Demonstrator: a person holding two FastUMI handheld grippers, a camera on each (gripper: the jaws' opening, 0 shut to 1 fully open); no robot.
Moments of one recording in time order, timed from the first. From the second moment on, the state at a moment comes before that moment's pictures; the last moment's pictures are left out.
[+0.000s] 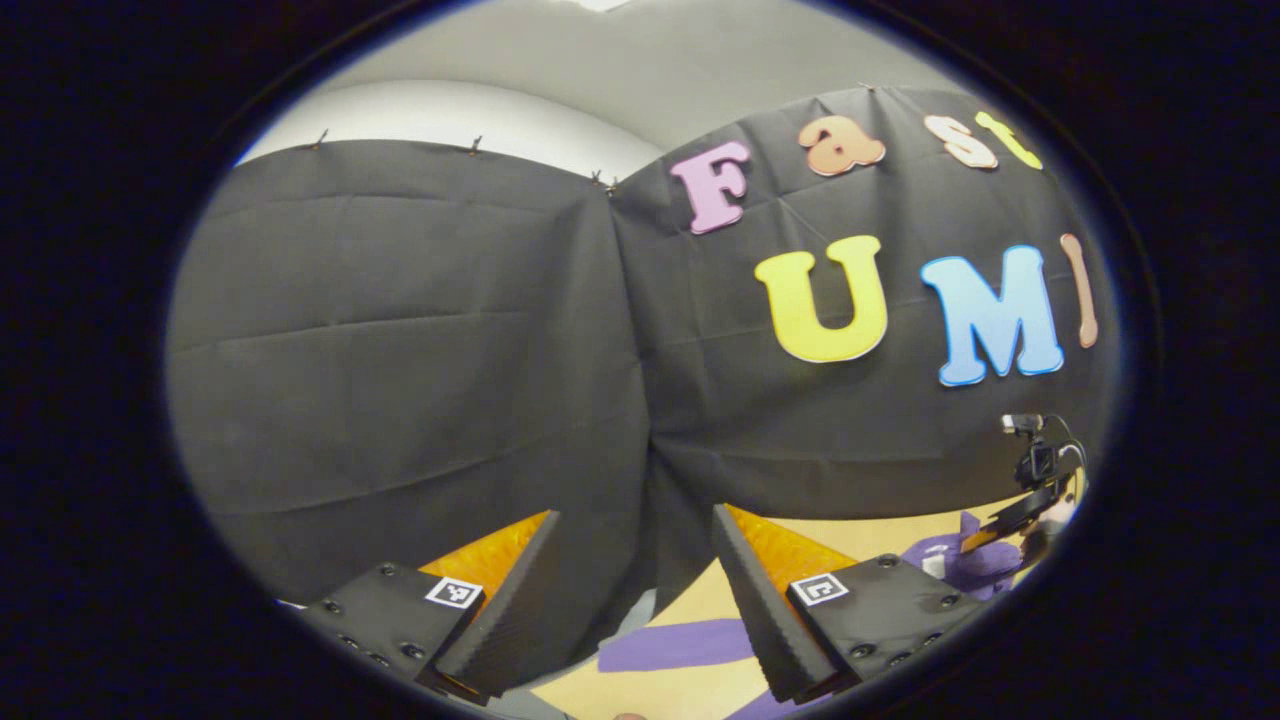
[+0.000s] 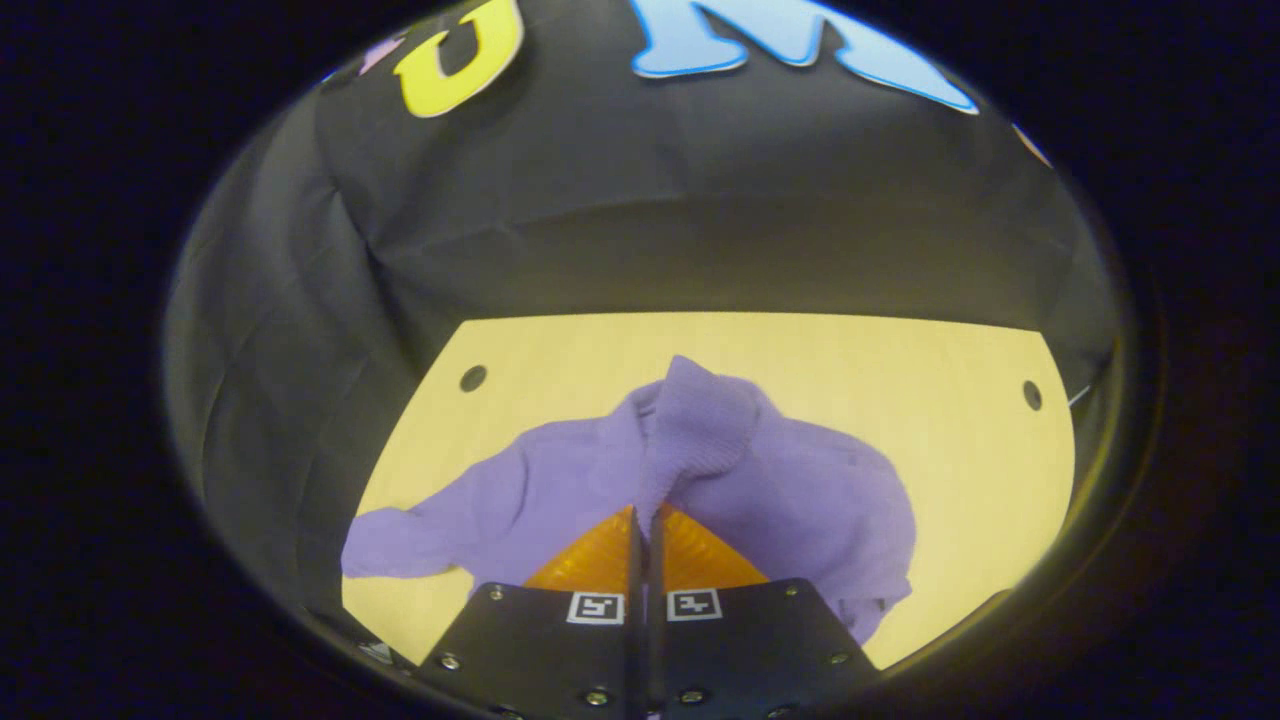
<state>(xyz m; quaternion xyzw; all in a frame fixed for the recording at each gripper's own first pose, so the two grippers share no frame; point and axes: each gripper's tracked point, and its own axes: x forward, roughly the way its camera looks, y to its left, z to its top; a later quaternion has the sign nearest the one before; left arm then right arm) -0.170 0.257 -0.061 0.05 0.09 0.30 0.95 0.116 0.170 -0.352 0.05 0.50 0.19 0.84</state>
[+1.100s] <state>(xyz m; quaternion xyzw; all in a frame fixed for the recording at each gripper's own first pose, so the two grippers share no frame) -0.221 0.308 -0.105 0.02 0.13 0.36 0.92 0.073 0.272 -0.346 0.06 0.51 0.29 0.81</state>
